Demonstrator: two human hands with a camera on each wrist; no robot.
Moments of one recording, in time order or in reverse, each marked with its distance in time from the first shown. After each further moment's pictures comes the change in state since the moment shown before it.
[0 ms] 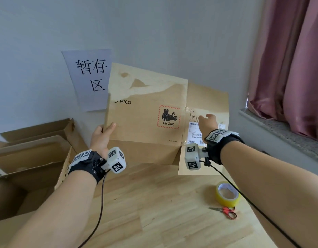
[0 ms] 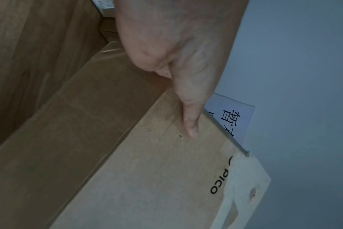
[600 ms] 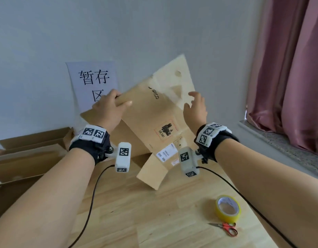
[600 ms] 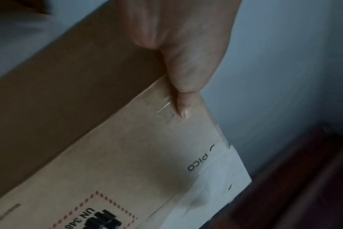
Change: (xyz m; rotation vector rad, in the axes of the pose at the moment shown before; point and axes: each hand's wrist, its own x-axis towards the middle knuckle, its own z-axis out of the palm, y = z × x) left_hand 0.032 0.096 0.030 0.731 0.141 0.717; right_hand -0.028 -0.074 0.017 -0.205 0.062 -0.671
